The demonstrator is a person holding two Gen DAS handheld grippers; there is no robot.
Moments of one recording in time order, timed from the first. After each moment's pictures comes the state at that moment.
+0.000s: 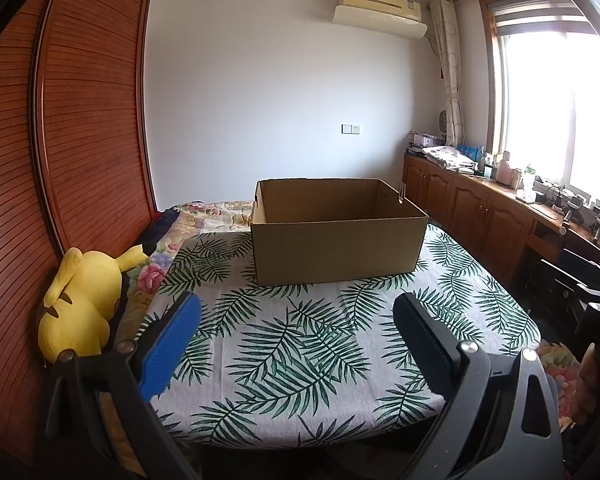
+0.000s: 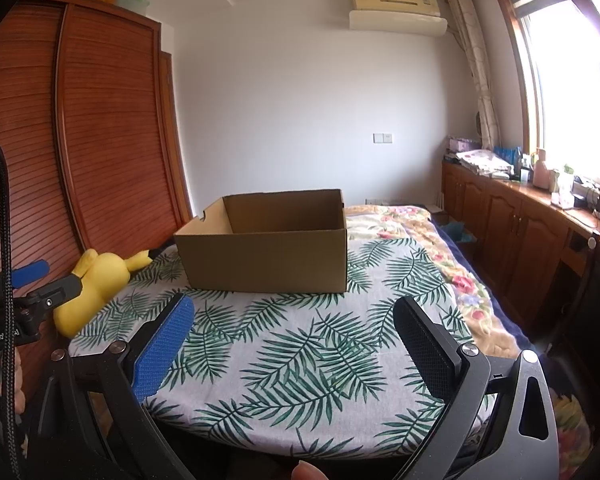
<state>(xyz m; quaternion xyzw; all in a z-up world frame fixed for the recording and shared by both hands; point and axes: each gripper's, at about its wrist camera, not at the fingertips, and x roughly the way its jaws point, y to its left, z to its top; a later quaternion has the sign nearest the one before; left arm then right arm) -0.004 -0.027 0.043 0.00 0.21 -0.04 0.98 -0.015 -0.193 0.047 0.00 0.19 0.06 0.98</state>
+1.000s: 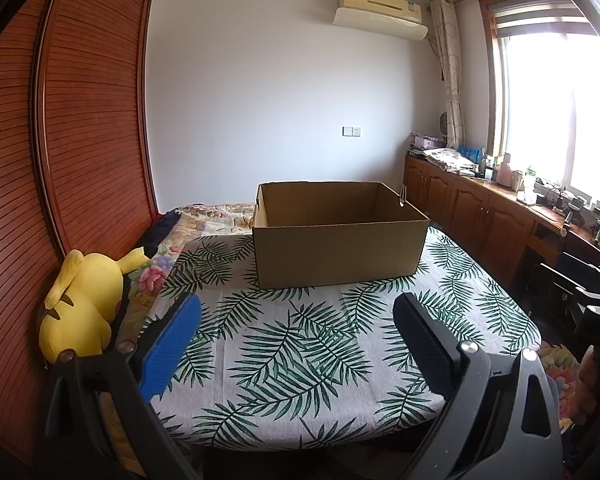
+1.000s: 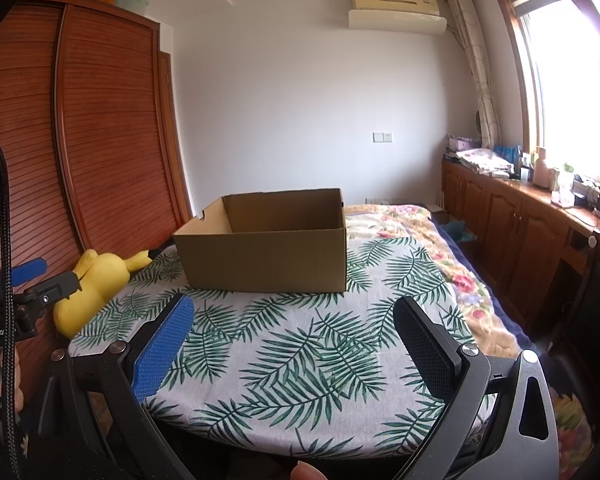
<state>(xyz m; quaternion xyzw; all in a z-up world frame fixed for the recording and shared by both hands) -0.004 -0.025 0.043 0.00 0.21 -0.03 0.98 -0.015 -0.194 0.046 0.00 0.19 0.06 0.98</state>
